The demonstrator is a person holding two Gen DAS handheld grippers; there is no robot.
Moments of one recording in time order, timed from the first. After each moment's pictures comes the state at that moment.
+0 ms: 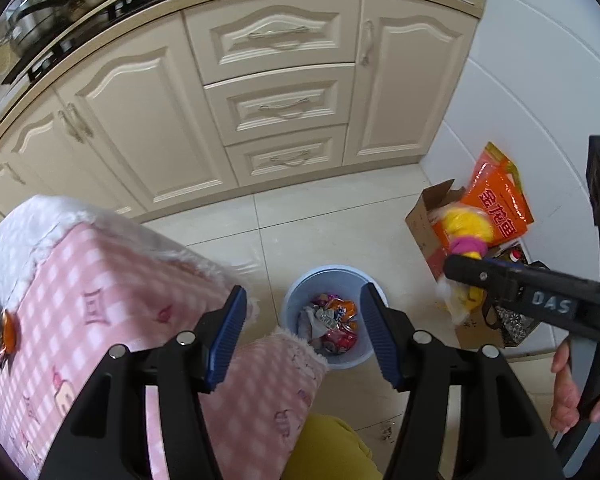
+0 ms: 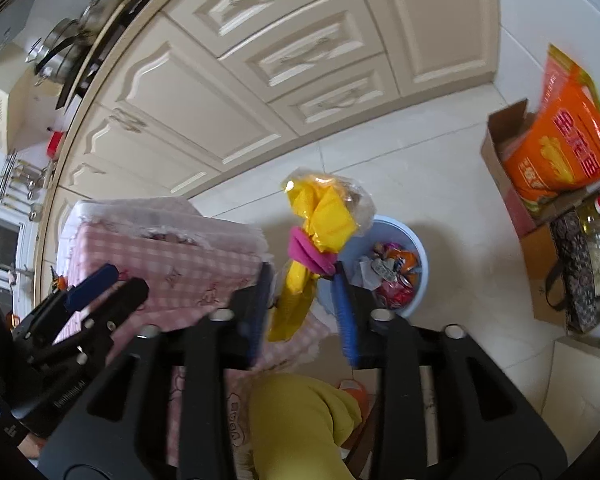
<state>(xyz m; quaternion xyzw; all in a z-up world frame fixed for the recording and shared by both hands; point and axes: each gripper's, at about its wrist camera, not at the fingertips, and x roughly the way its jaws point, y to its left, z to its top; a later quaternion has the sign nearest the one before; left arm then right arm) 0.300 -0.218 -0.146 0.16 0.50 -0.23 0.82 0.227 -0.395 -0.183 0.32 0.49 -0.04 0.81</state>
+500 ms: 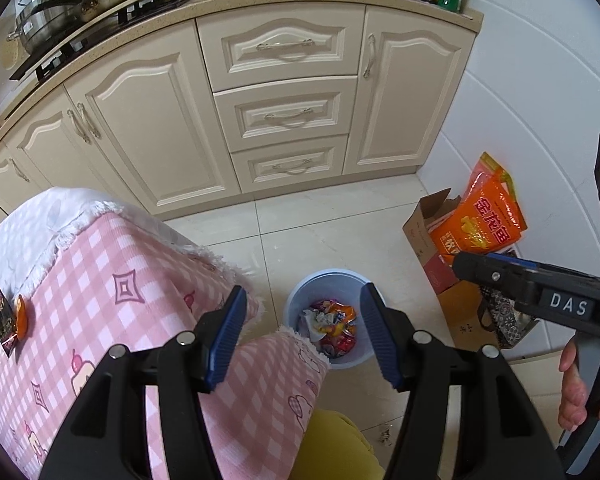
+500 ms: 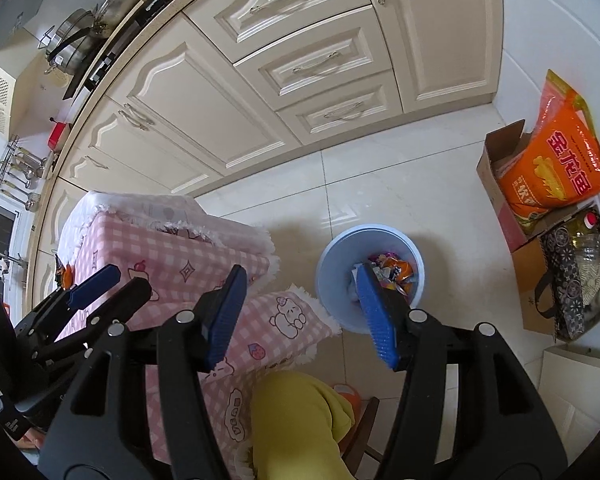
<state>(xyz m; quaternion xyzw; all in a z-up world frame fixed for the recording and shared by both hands) 0.287 -0.198 -0.130 0.14 0.48 -0.24 0.83 0.212 -0.375 -0.156 0.30 0.48 -0.05 0.82</state>
